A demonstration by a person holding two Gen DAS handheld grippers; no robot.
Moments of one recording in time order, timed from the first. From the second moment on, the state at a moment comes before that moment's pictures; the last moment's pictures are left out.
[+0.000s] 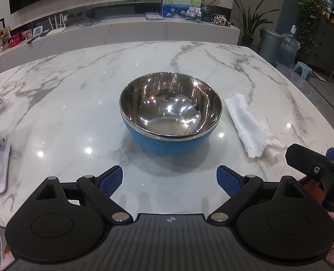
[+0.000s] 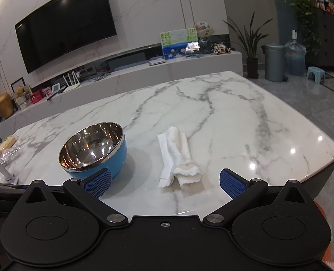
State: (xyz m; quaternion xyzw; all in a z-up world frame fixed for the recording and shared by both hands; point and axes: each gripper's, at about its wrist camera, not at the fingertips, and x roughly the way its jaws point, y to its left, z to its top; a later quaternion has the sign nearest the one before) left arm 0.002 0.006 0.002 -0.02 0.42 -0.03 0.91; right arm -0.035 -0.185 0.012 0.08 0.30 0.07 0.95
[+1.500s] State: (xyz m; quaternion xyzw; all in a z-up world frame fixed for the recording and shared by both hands) left arm 0.008 0.017 -0.010 -0.04 0.45 -0.04 0.89; right arm -0.026 -0.184 0.004 0.09 0.31 0.08 0.94
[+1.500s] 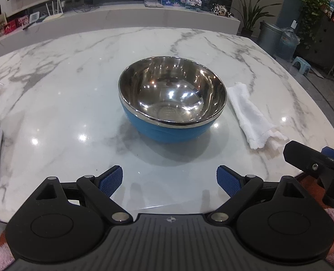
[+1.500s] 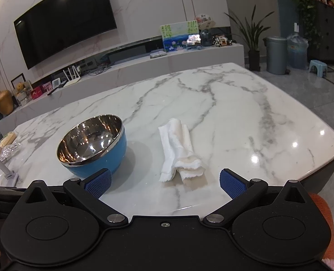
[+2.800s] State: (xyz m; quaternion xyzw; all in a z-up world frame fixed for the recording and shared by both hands) left arm 0.083 0.089 0.013 -0.14 0.46 -0.03 0.88; right arm 0.071 -0.174 0.006 0.02 0.35 0.13 0.93
